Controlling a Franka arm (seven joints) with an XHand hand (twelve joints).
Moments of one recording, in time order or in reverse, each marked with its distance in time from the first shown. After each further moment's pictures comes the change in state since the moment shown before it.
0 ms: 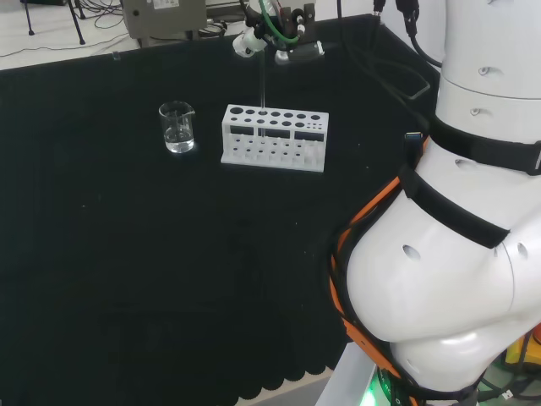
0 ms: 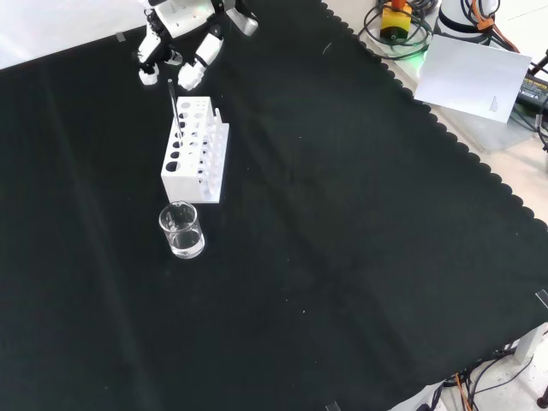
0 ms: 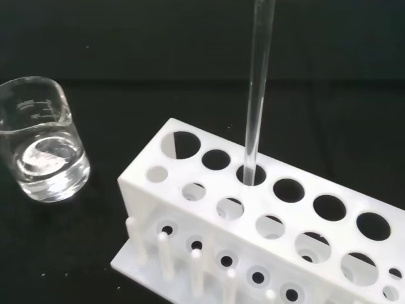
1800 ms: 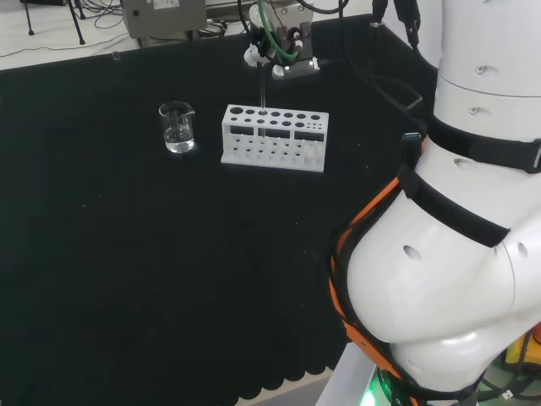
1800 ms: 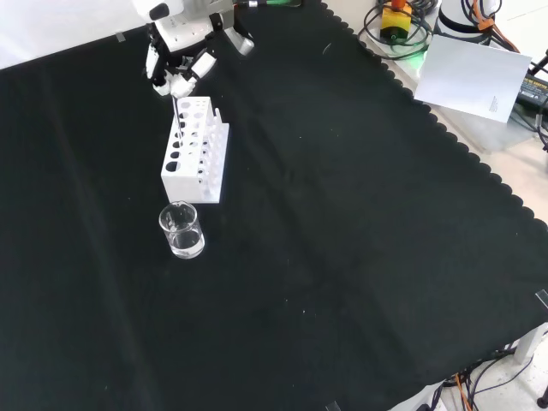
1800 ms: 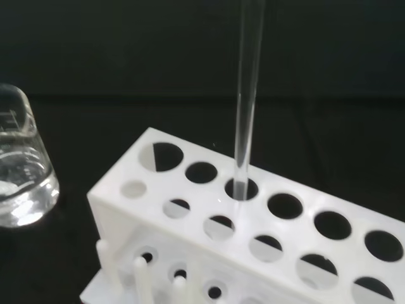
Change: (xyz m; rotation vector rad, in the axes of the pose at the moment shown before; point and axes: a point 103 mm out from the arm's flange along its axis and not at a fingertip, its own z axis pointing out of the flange) arm 0.001 0.014 0.025 -0.093 -0.020 0.029
